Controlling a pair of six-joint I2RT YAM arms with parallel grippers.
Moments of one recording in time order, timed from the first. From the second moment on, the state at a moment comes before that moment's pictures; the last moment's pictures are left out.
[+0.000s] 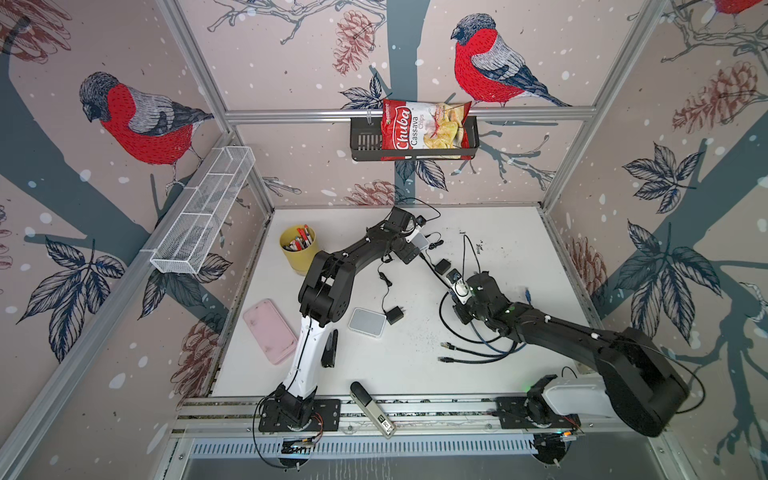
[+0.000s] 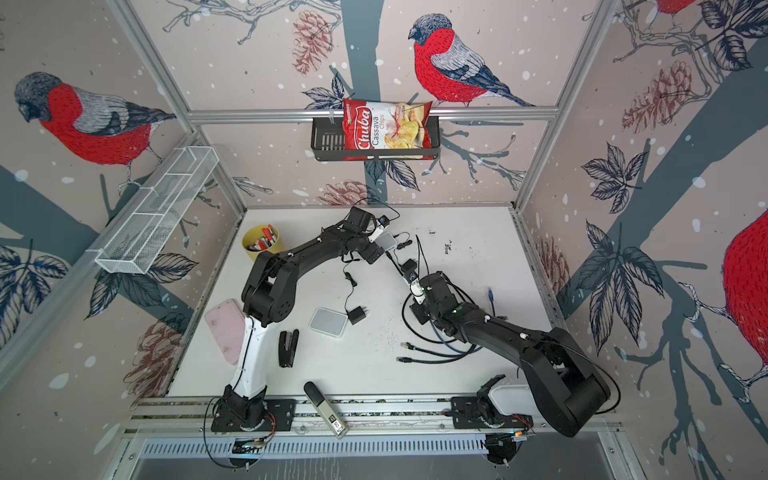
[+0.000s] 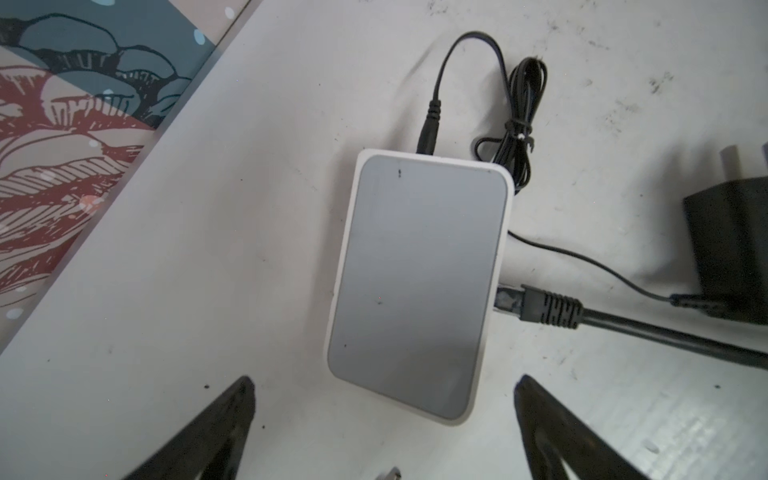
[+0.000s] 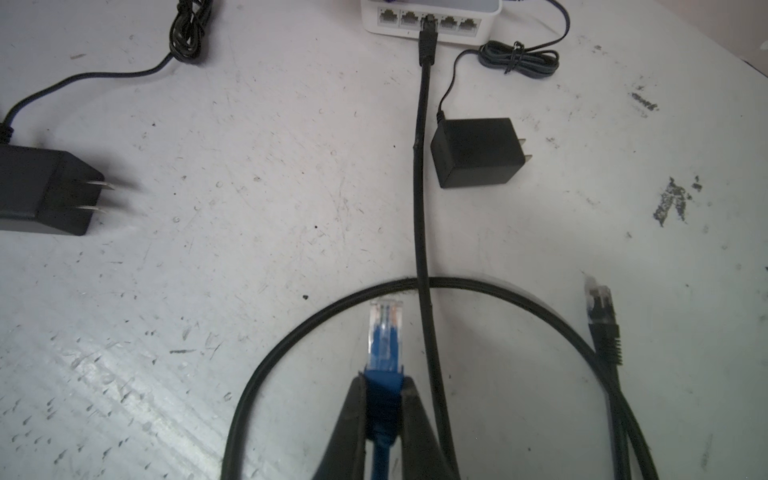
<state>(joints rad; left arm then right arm) -0.53 2.29 1.83 -0.44 0.01 0.41 0.64 1.32 0.56 -0.03 0.07 -0.18</state>
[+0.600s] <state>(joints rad) -0.50 2.43 2.03 -0.58 0.11 0.48 0.63 1.31 0.54 -0.01 0.04 -0.18</state>
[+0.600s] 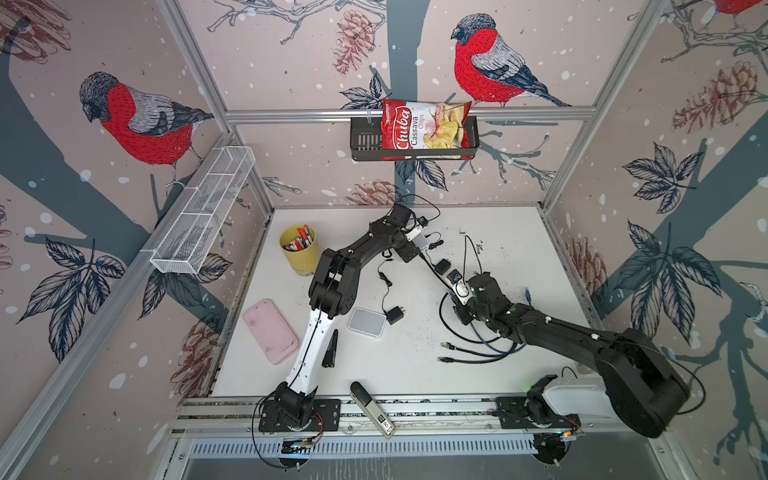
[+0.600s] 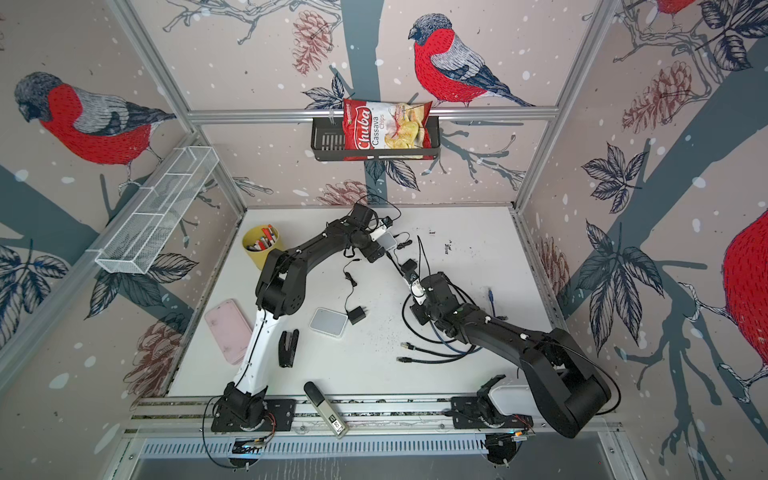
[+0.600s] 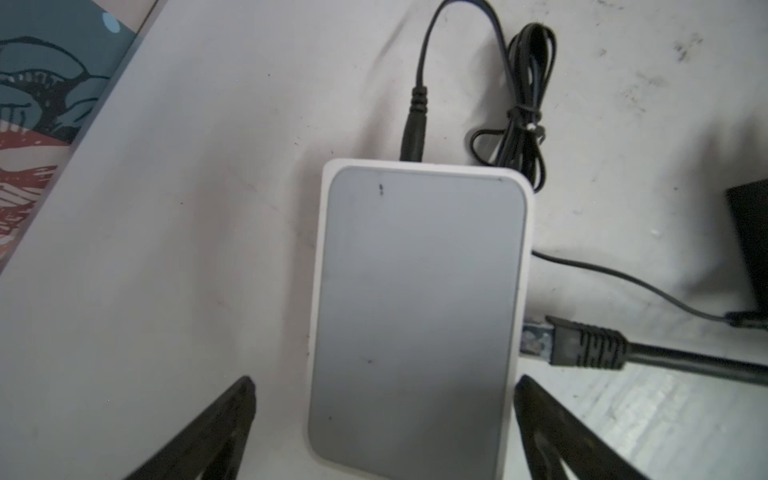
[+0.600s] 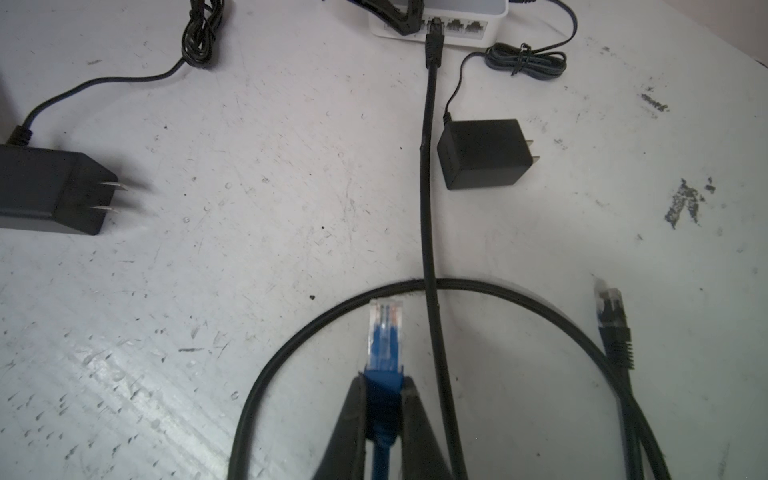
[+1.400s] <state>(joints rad) -0.50 2.42 2.02 -0.64 0.18 0.50 0.63 1.33 0.55 0.00 0.05 -0.18</state>
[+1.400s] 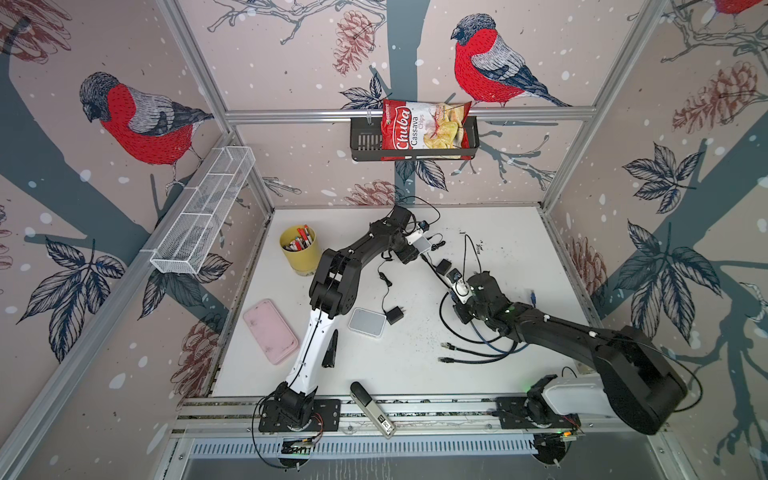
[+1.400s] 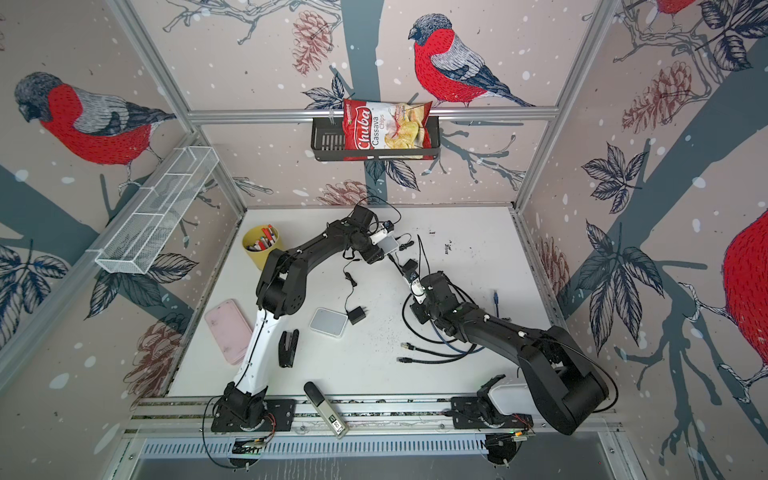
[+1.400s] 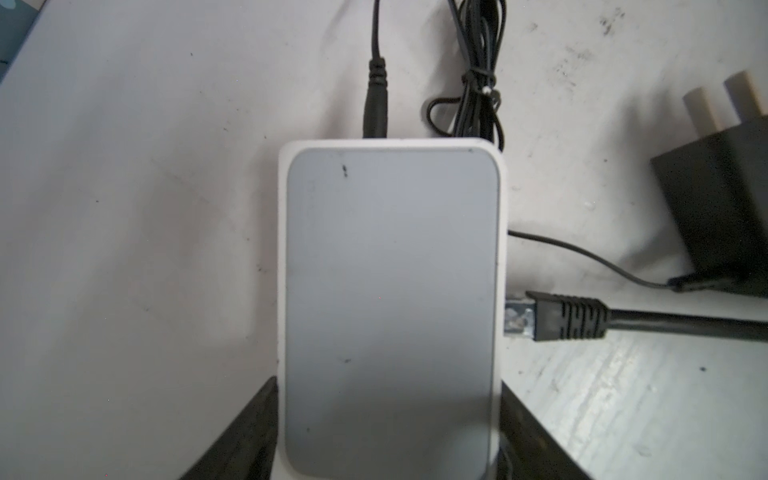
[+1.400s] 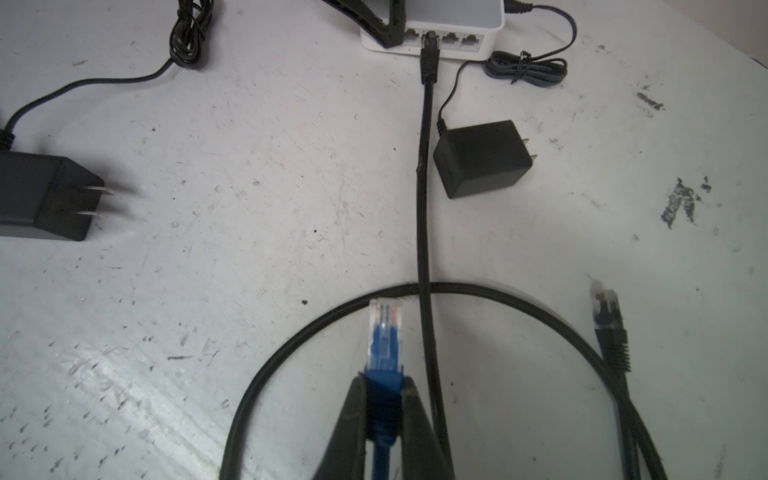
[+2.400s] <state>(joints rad) -0.66 2.03 1.41 -0.46 0.10 0.16 0.71 1.45 0.64 -0.02 -0.03 -0.26</state>
